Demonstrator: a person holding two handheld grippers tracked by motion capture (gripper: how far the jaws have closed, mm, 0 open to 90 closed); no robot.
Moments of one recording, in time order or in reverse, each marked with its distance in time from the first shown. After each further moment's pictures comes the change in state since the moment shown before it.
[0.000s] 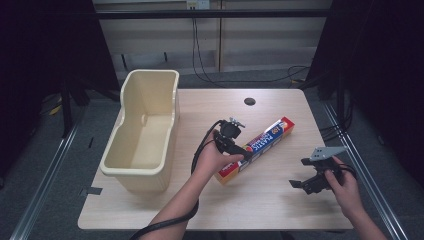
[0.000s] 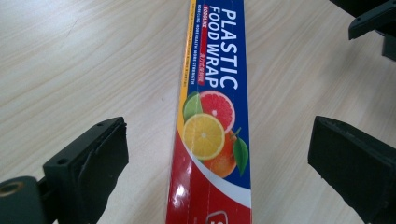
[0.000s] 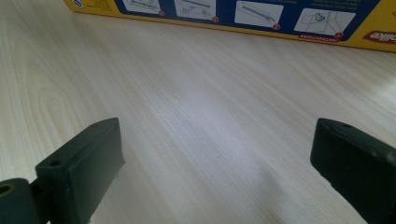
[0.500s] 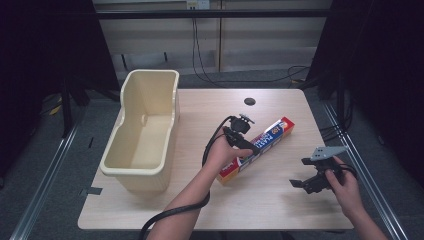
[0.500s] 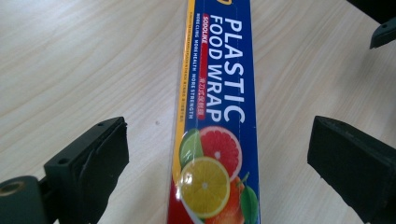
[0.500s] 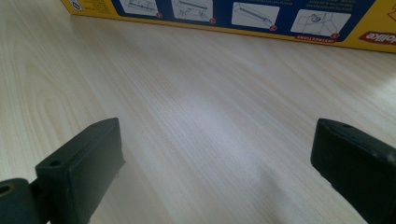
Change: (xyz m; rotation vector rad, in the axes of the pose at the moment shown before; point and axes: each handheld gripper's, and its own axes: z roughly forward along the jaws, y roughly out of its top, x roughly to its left) left arm 0.002 0.023 0.034 0.060 -0.015 -0.001; right arm -0.003 -0.001 0.000 -0.014 0.006 -0.001
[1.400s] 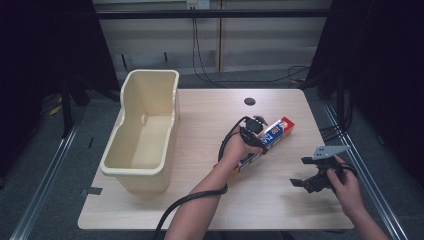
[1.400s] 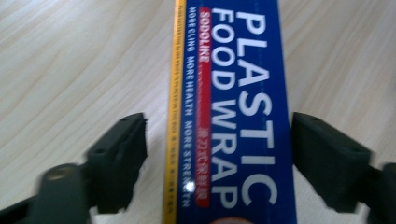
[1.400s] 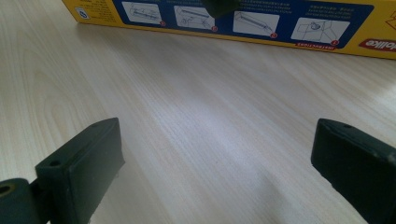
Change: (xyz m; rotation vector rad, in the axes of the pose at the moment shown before) left arm -0.002 0.022 0.058 0.109 0.005 0.058; right arm -0.002 0.001 -0.002 -0.020 0.009 0.008
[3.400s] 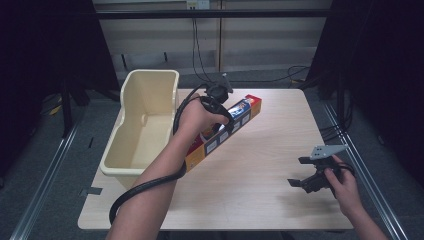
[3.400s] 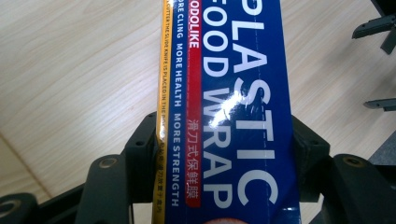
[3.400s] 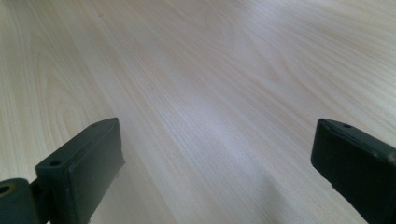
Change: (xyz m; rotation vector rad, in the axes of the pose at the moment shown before) left arm 0.033 -0.001 -0.183 0.145 0.035 -0.233; right arm 0.003 0.005 0.004 -0.015 0.034 -0.013
